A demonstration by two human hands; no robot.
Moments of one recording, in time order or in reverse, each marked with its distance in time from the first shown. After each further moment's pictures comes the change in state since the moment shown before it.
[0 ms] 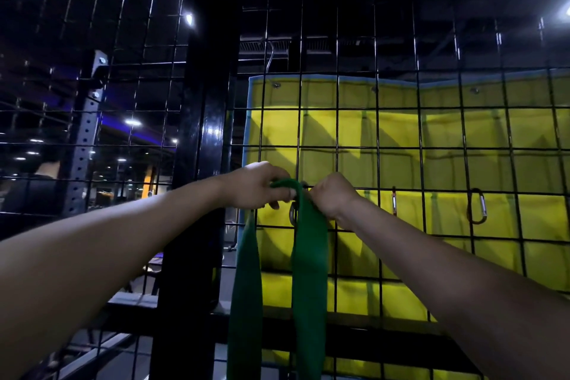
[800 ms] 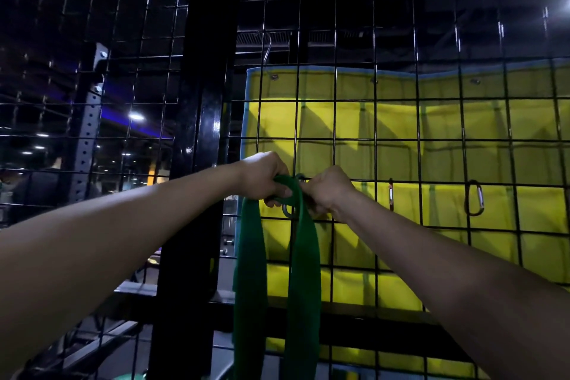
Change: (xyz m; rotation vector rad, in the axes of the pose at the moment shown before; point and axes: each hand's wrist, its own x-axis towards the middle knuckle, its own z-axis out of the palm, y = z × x) left_hand 0.015 0.005 0.004 0.069 -0.017 -0.104; right_hand -0.004 0.001 0.001 0.193 -0.024 0.043
